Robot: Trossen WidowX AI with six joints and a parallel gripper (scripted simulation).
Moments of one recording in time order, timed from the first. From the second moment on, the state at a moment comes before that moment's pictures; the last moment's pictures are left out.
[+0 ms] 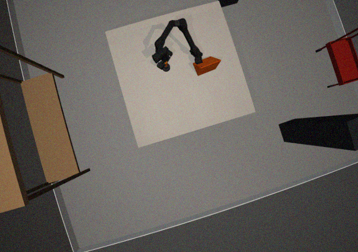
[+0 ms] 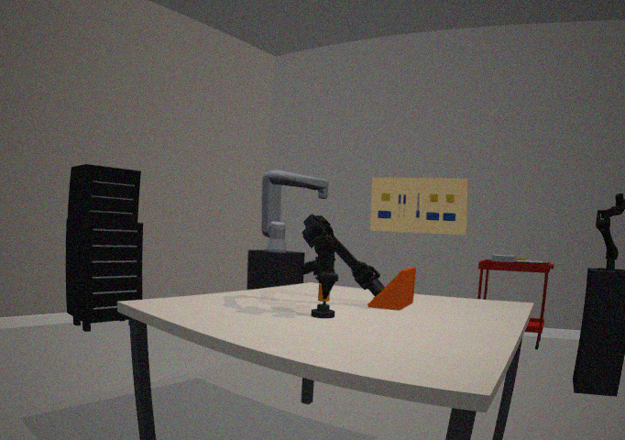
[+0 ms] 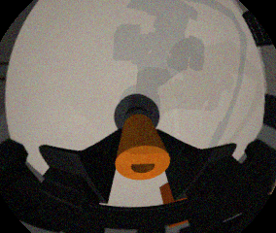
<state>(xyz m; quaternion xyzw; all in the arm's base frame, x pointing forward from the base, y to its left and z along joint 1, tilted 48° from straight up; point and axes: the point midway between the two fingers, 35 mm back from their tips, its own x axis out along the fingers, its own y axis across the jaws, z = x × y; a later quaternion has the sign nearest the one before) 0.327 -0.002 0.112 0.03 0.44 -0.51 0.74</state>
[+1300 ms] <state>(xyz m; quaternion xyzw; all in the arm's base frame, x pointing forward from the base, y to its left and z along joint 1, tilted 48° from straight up) 0.326 0.001 0.114 0.04 0.43 -0.52 0.74</state>
